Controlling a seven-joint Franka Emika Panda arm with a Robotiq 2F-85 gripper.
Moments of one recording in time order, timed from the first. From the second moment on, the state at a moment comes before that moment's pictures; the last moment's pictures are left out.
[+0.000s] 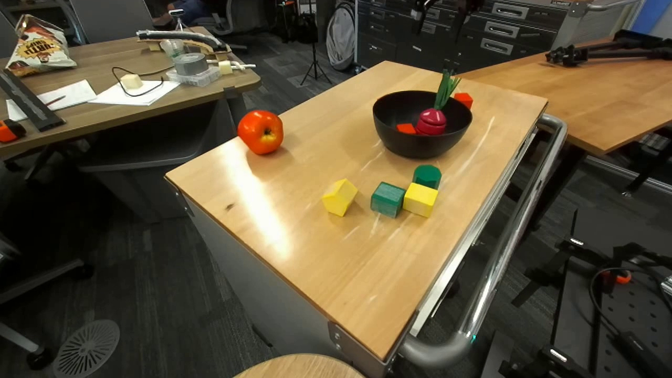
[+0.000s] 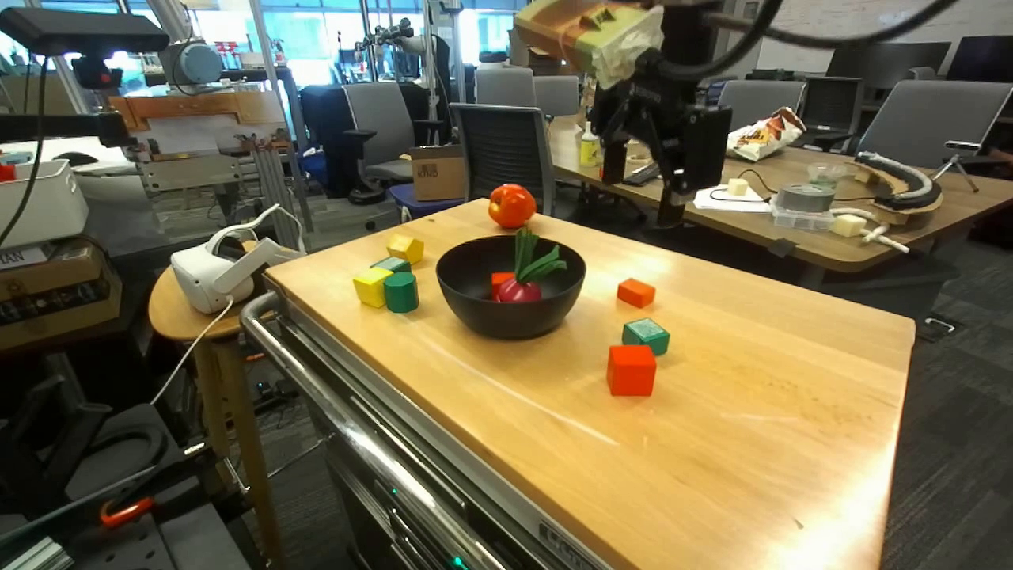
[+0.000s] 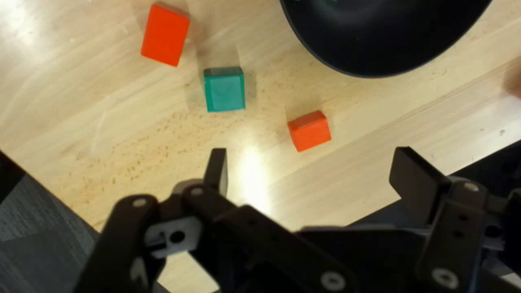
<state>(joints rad) -0.17 0.10 -0.17 -2.01 0.17 2.22 0.05</state>
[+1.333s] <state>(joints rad) -0.19 0.28 -0.18 -2.02 0.02 2.42 0.02</state>
